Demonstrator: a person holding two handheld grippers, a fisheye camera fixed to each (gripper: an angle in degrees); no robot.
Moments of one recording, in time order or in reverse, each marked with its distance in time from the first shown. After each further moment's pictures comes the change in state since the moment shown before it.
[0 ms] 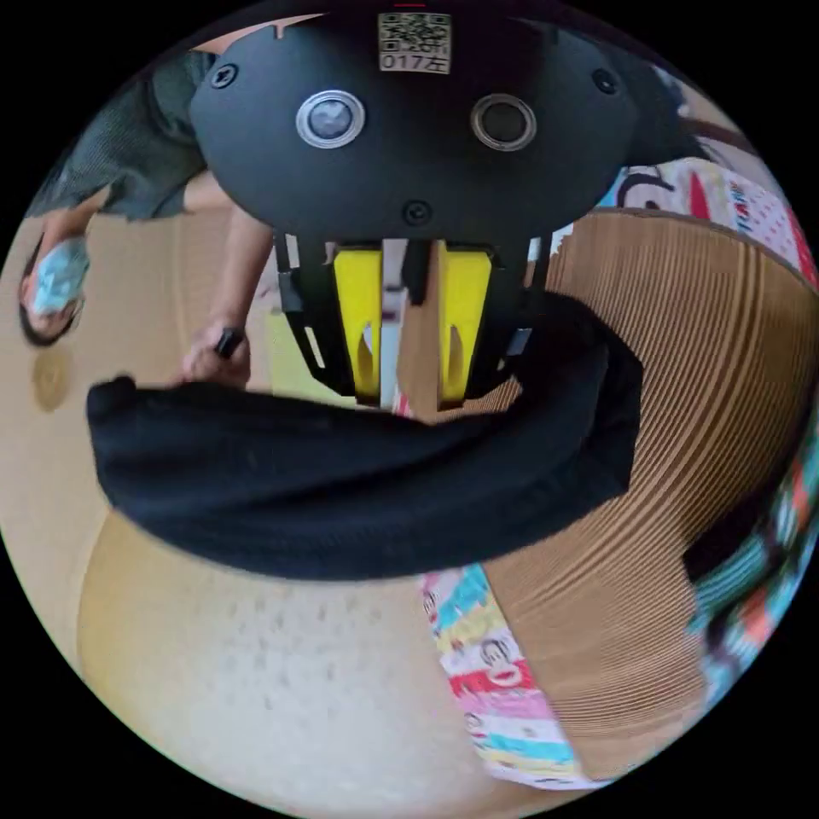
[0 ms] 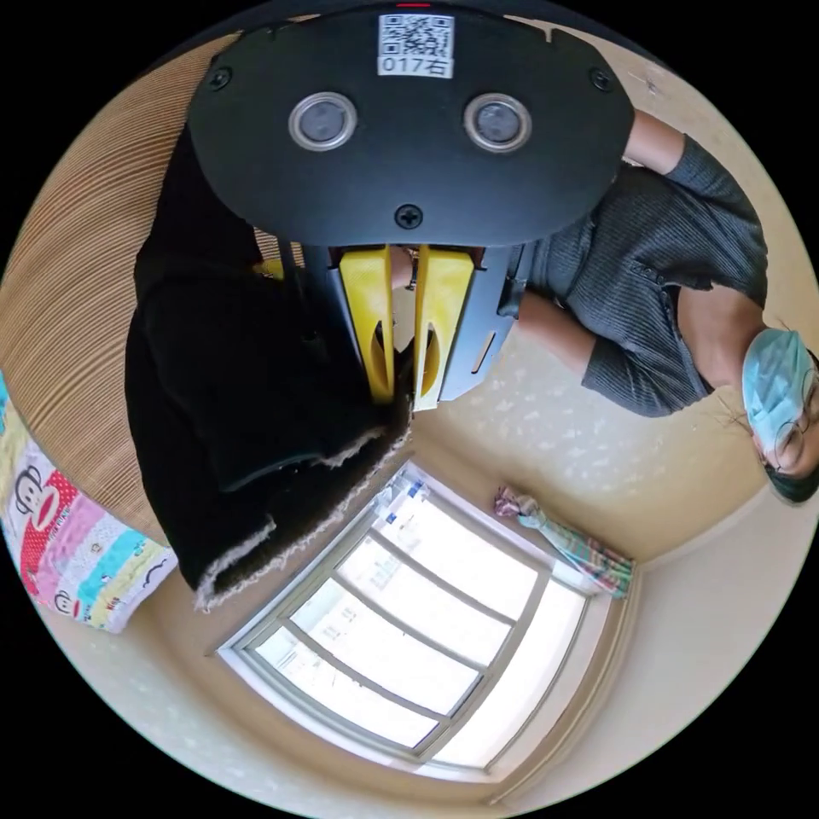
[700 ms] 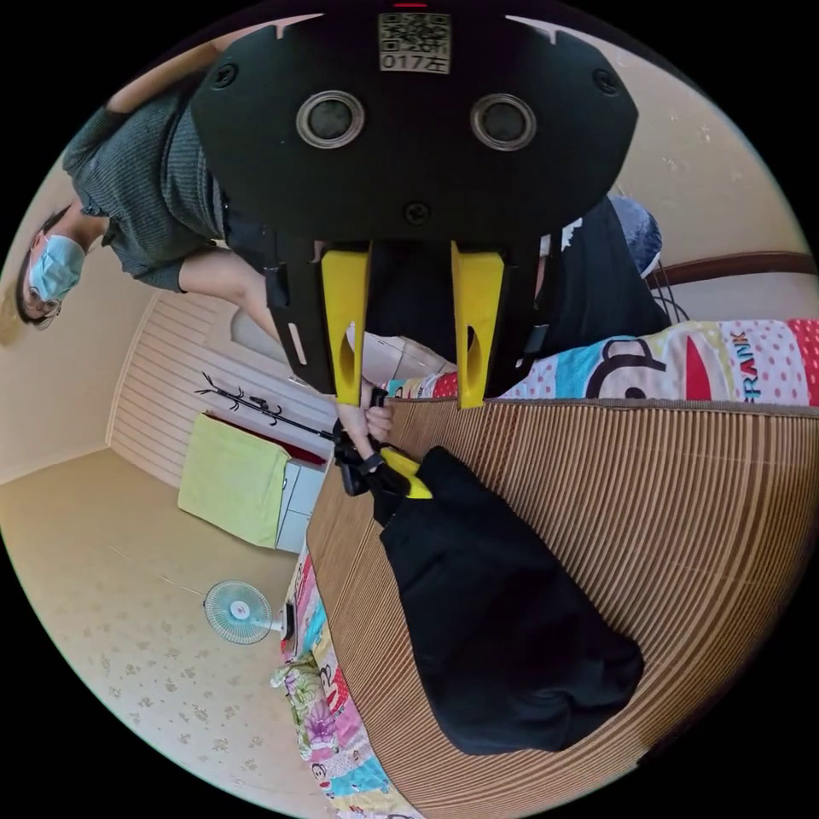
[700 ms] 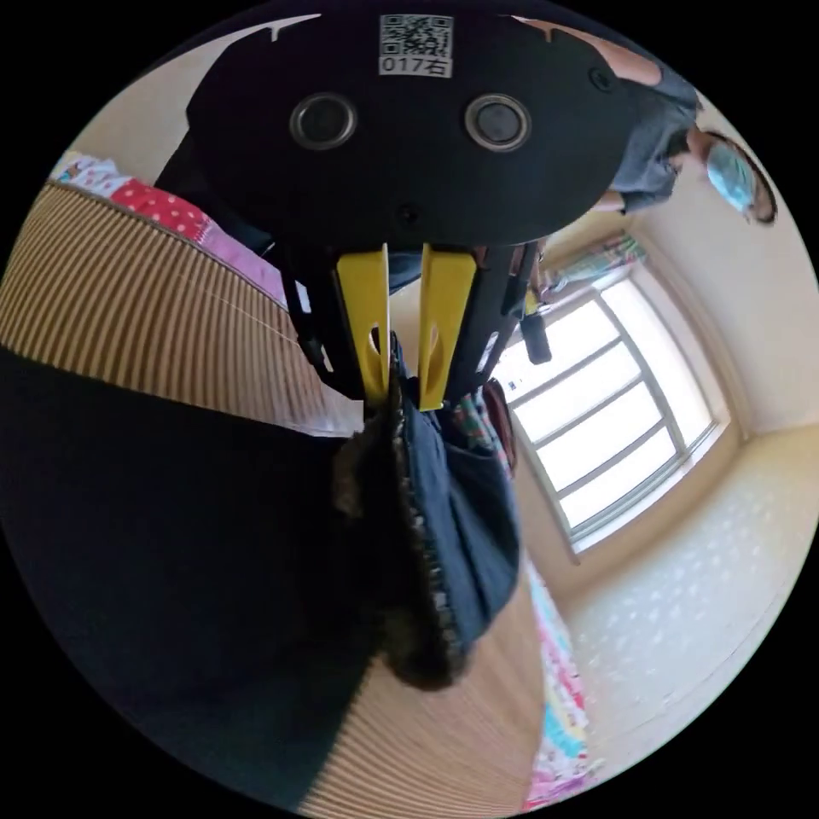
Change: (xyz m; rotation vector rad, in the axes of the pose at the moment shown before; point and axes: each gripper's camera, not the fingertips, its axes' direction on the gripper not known) left arm -0.081 0.100 0.130 -0.769 -0.440 0.011; right arm 0.201 0.363 0.082 0.505 -0.128 1.038
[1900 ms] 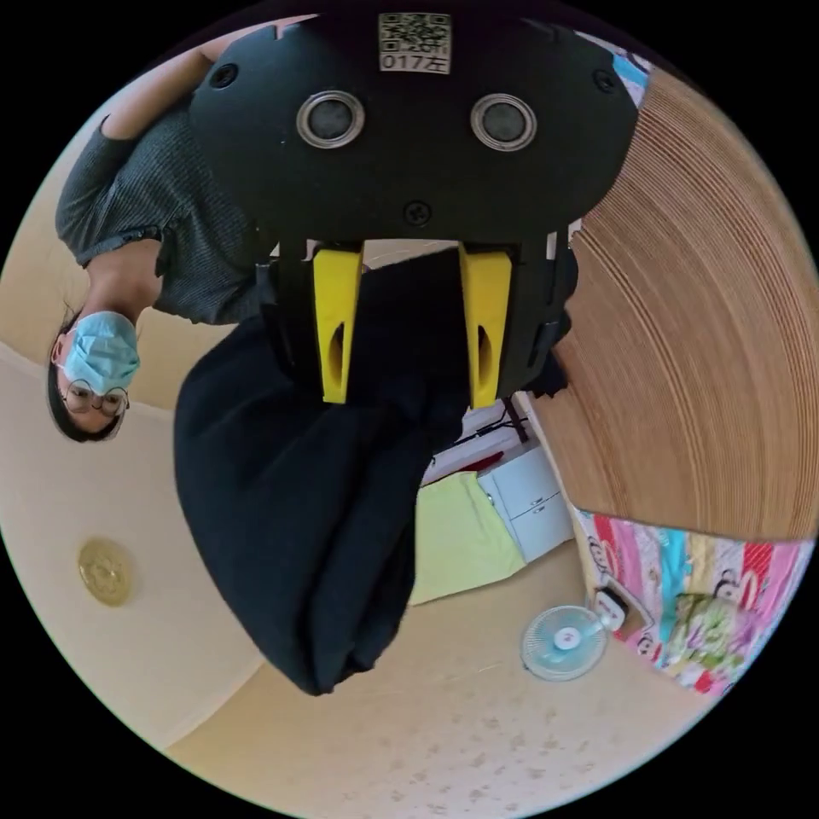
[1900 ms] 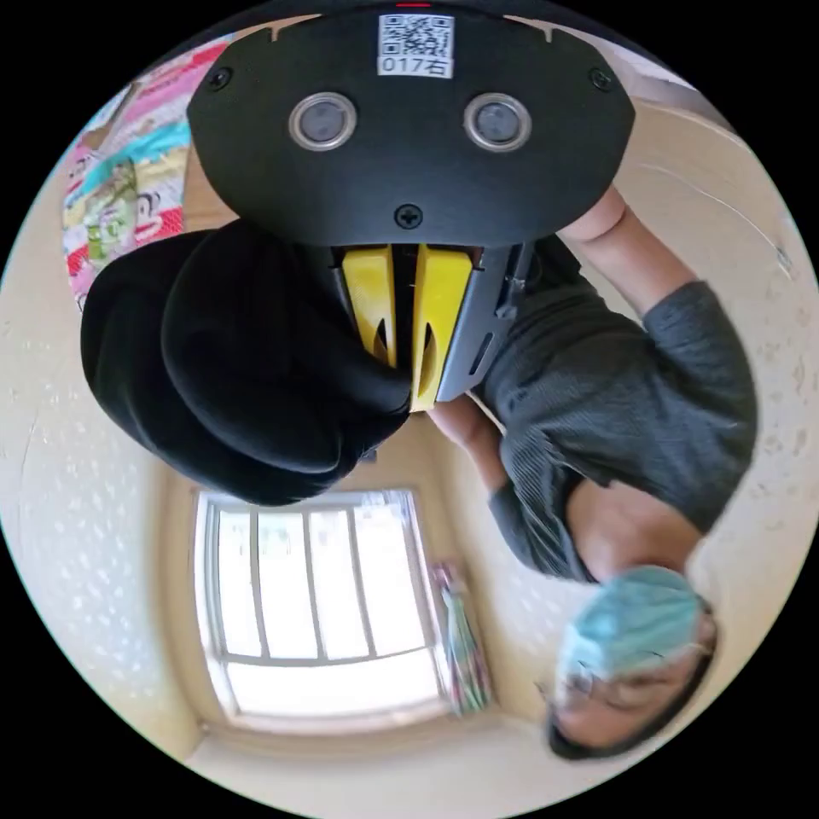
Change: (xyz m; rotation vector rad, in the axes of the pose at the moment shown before) left arm 0.198 -0.095 0.187 -0.011 0.343 0.637; right arm -0.634 0.311 0.063 -0.449 0.583 -1.621
